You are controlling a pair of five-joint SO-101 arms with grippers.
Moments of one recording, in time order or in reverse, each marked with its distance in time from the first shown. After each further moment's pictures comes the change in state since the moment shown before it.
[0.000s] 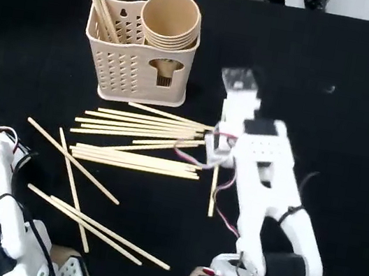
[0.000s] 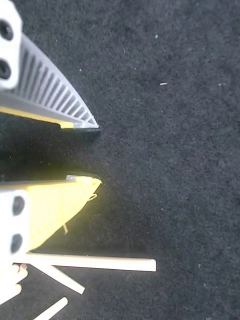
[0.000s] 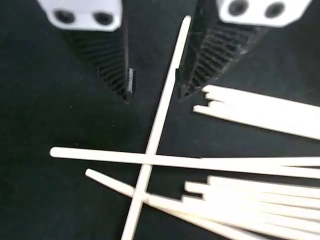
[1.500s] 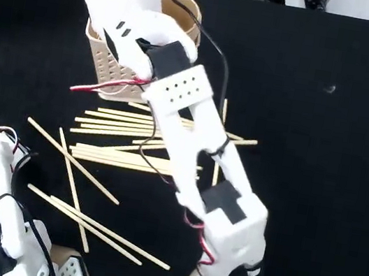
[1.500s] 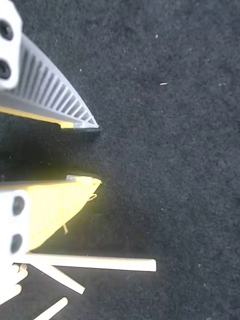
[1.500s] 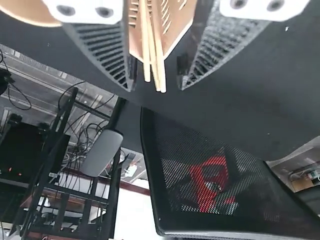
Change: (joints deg) left arm 0.0 0.0 0.0 0.0 0.0; right arm -28.0 34.9 -81.5 -14.4 -6.8
